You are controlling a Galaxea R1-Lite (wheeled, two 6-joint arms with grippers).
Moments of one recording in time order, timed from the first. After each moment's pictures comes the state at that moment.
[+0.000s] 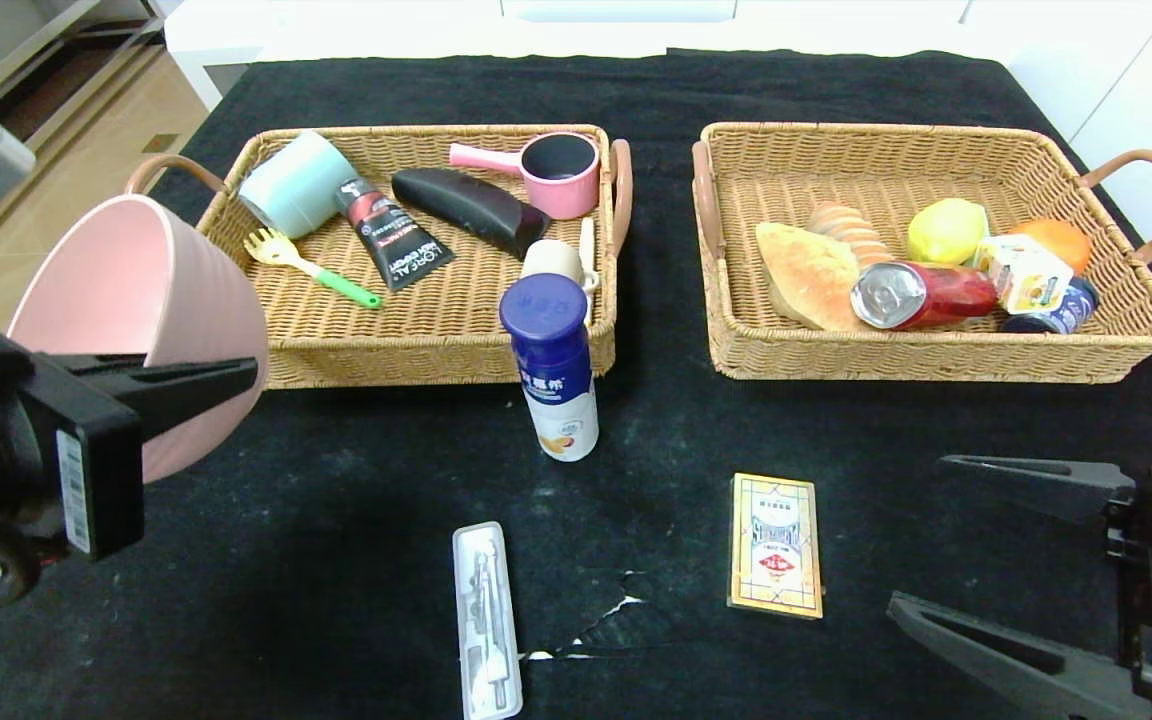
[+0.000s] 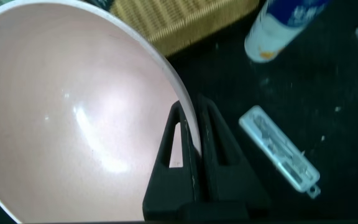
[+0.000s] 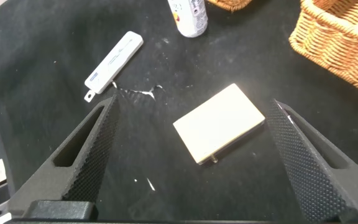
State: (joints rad) left arm -0.62 1.12 -1.01 0.16 0.34 0.16; right arm 0.58 1.14 -0.53 -0.46 0.31 -0.12
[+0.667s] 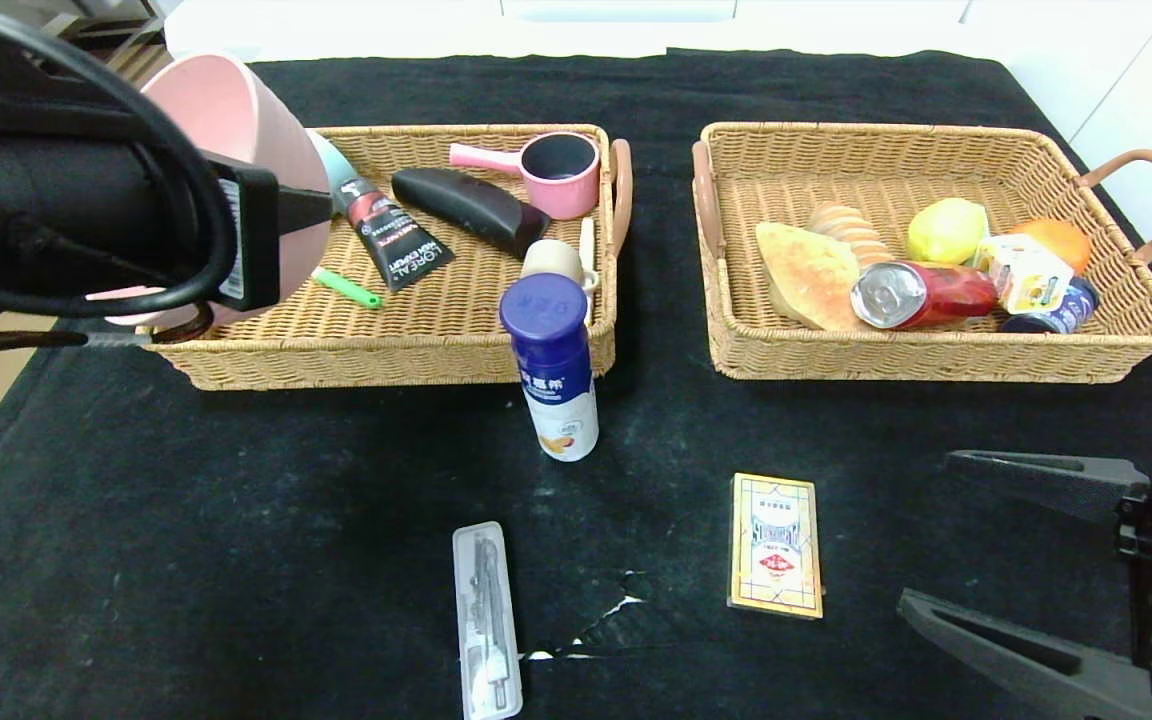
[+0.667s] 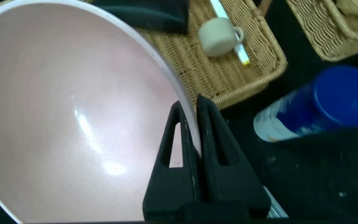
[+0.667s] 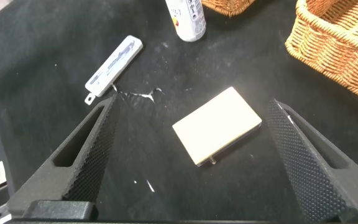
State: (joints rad) left arm -0.56 1.36 -1.34 0.15 0.33 0.16; right arm 0.58 1.13 -0.53 -0.46 0.31 -0.12
